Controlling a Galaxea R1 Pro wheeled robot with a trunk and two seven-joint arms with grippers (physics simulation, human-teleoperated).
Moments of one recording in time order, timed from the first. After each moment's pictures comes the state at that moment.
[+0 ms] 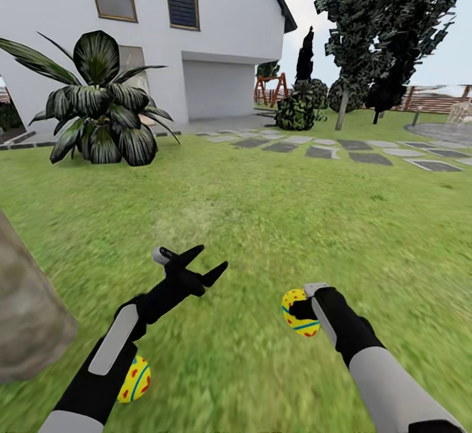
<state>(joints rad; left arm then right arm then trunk) -0.45 0.01 -0.11 -1.28 1.36 0.98 -0.79 -0.72 -0.01 0.08 -0.74 -0.06 0.81 -0.03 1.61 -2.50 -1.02</state>
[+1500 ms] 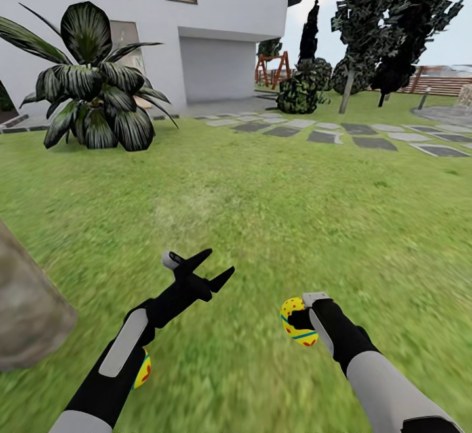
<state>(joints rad) -0.45 -0.02 -0.13 -1.21 1.36 0.97 -0.79 -0.72 0.00 0.09 -0.61 -0.05 0.69 -0.04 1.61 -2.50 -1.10</state>
